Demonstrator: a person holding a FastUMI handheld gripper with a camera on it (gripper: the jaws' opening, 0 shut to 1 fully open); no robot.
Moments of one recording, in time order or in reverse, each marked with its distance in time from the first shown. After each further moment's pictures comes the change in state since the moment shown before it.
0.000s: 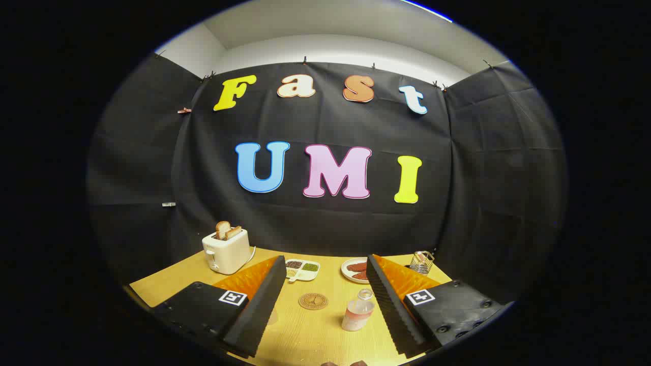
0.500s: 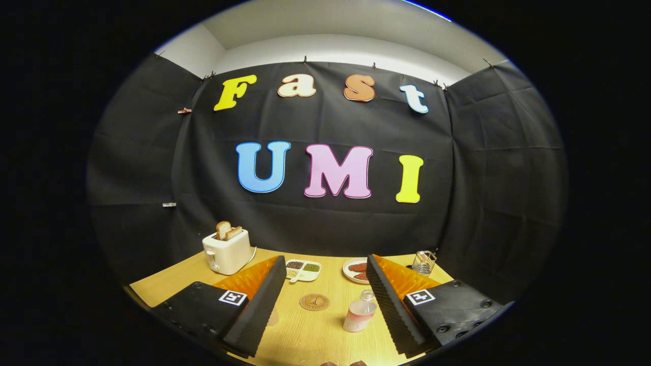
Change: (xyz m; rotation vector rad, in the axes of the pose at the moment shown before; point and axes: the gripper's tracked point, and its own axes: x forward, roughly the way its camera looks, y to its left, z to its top) arm 0.004 -0.002 0.002 -0.003 -0.003 0.008
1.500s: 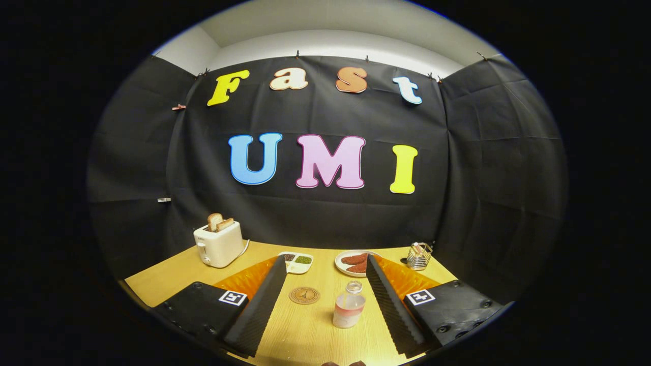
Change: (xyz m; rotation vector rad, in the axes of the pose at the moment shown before) arm 0.008 -0.037 -0.036 0.023 0.045 -0.020
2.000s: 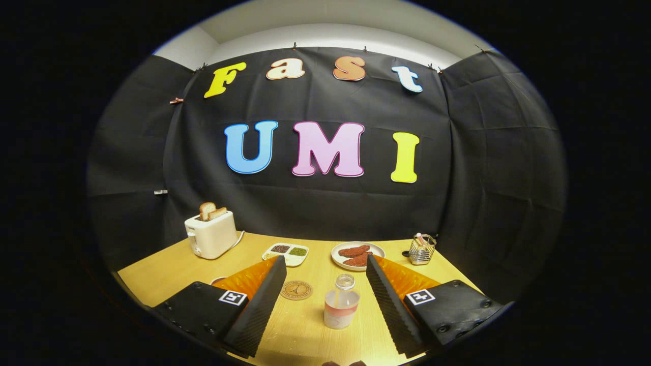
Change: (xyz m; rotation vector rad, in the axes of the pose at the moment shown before) arm 0.037 -0.025 -0.047 -0.008 0.034 0.024
